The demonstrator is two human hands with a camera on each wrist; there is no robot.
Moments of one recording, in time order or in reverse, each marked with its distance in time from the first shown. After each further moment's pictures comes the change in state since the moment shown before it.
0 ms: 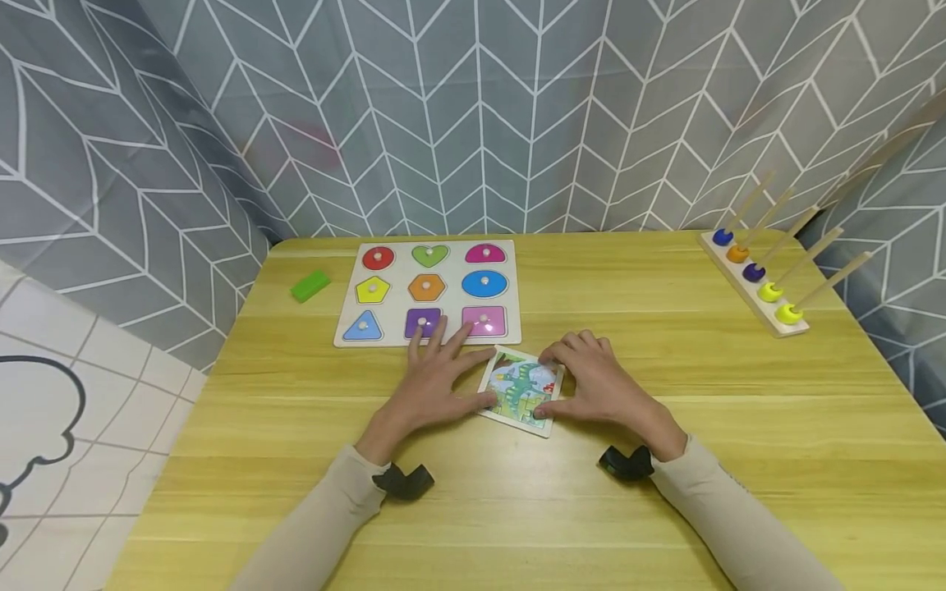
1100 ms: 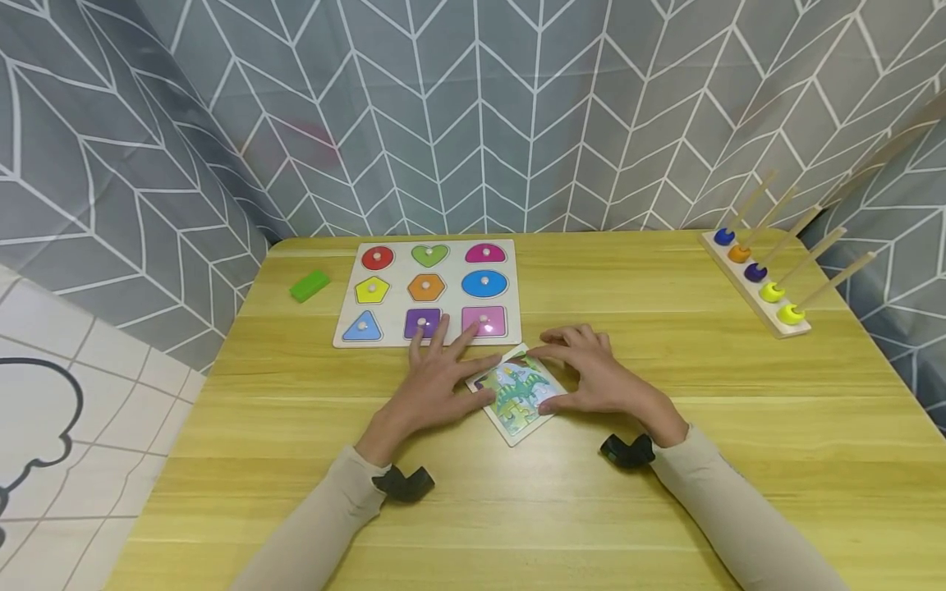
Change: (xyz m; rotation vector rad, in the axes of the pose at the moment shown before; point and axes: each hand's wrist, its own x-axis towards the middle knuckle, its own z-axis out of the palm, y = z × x) left_hand 0.002 -0.001 0.004 0.025 0.011 0.063; right_hand 0.009 0.016 -0.002 0.098 -0.066 -0.077
